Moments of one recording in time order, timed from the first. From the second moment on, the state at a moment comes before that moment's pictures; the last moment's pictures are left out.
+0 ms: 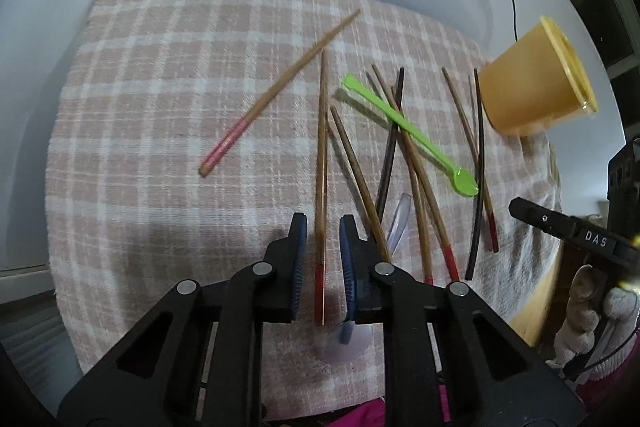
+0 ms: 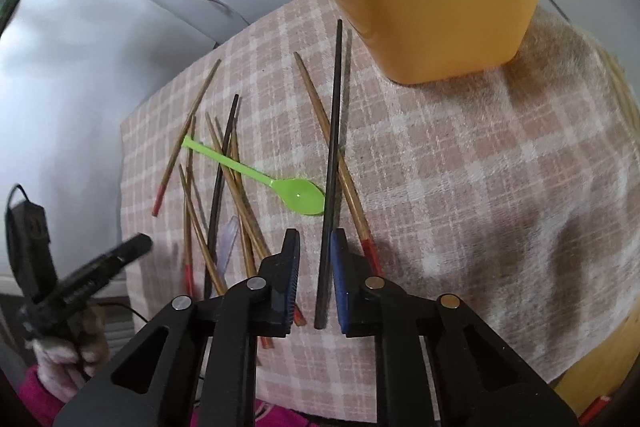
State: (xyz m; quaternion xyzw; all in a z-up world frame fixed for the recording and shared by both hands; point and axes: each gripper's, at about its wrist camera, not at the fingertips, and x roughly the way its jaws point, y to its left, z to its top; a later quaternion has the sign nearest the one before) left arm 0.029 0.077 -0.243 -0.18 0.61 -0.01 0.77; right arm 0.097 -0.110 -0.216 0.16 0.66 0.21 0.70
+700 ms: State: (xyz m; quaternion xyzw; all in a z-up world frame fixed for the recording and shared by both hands) left arm 0.047 0.080 -0.277 -0.22 0.63 -0.01 0.74; right arm 0.111 -0.109 -0.254 0.21 0.70 0.18 0.66
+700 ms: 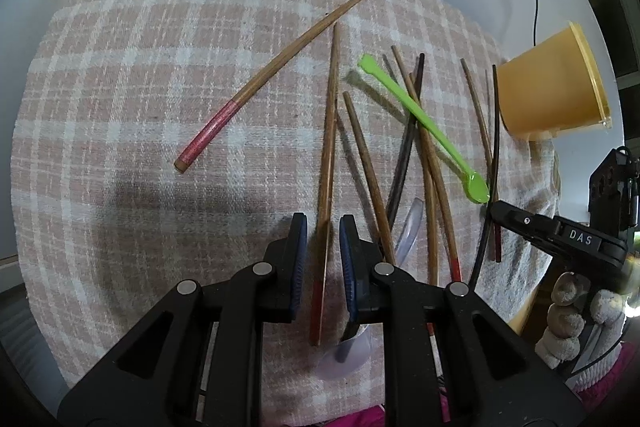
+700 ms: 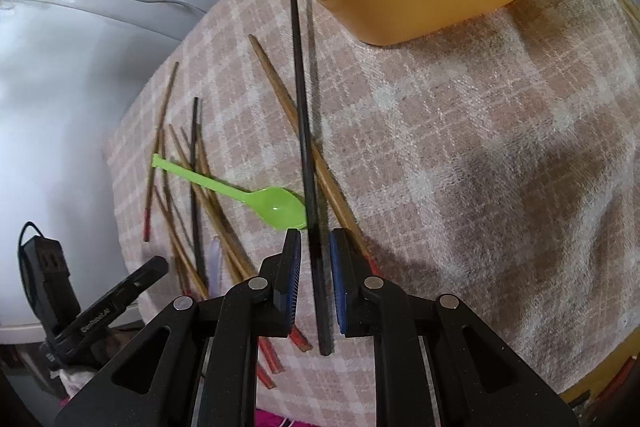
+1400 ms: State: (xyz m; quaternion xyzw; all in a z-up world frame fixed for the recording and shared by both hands) left arm 0.058 0.071 -0.295 -0.22 0.65 -0.02 0.73; right arm 0.092 -0.095 -0.262 0.19 0.71 0.20 0.65
